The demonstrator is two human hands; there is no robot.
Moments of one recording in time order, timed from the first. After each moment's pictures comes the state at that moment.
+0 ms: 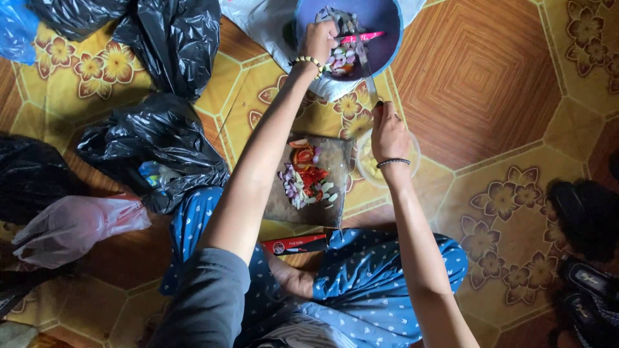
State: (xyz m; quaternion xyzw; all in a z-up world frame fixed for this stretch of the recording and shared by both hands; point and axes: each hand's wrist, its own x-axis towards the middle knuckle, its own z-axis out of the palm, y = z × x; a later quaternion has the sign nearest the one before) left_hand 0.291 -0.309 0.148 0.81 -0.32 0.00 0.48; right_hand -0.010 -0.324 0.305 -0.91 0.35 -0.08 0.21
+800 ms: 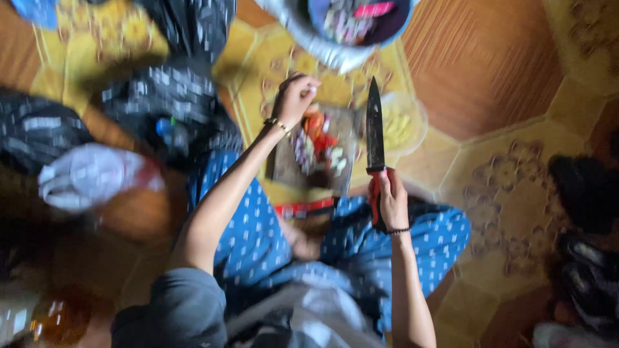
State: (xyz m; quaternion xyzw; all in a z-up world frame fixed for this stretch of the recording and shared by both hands) left_hand 0.122 -0.101 0.212 0.75 -0.38 -0.02 0.54; right_hand -0.205 -0.212 0.300 -0.70 0.36 -0.08 0.61
